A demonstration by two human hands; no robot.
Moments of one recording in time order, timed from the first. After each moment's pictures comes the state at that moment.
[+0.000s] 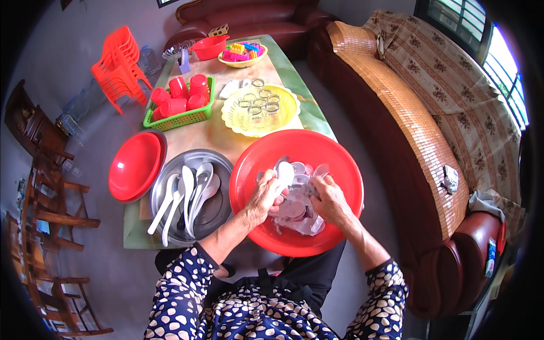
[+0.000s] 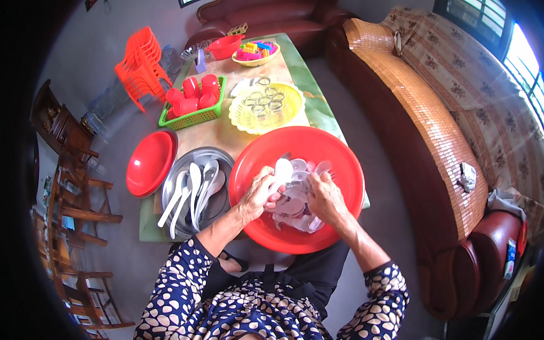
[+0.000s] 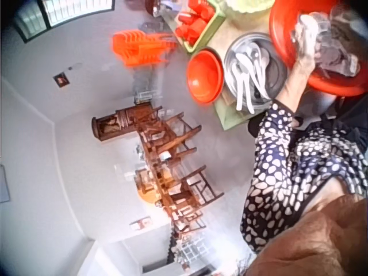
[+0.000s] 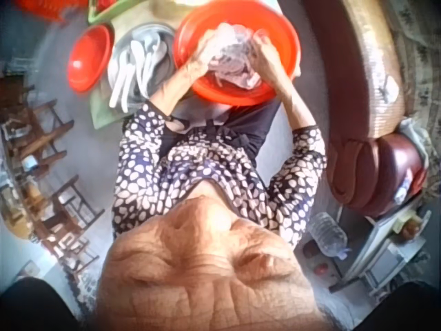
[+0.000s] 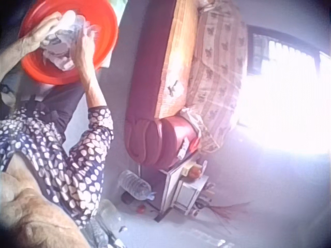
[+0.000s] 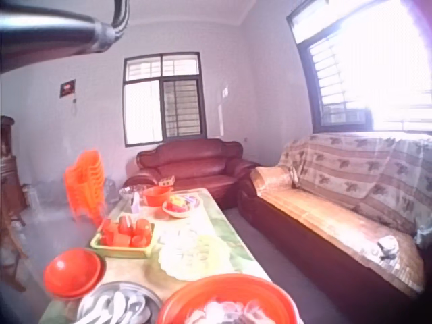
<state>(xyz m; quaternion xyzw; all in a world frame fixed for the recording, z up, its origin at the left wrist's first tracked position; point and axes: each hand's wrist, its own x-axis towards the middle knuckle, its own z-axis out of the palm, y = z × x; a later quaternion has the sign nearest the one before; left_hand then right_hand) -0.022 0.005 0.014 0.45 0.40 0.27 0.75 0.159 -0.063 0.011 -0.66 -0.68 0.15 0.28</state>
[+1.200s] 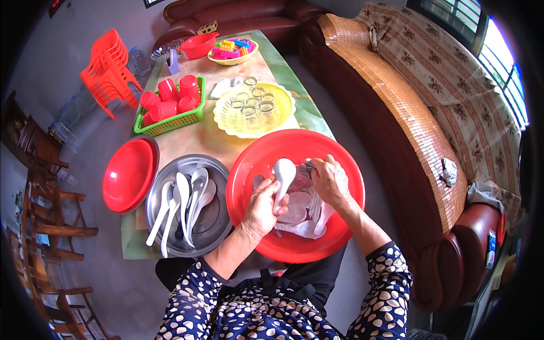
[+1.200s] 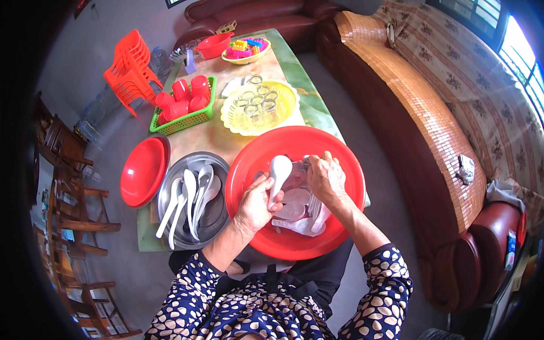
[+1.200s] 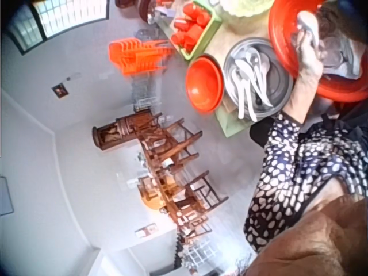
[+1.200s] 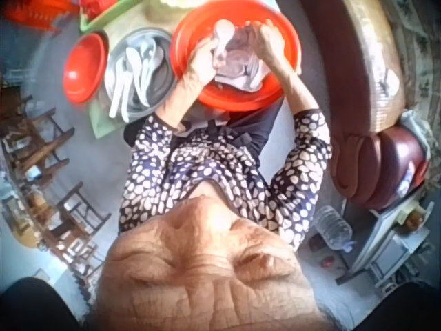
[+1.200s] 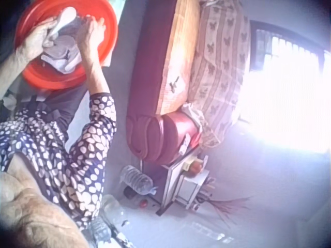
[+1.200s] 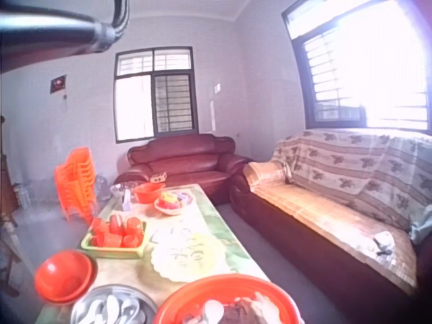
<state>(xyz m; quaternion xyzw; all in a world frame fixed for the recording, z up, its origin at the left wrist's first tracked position) -0.018 -0.005 0.012 0.22 0.29 0.36 0.86 0.164 -0.020 0.017 -0.71 -0.65 0.03 0.27</state>
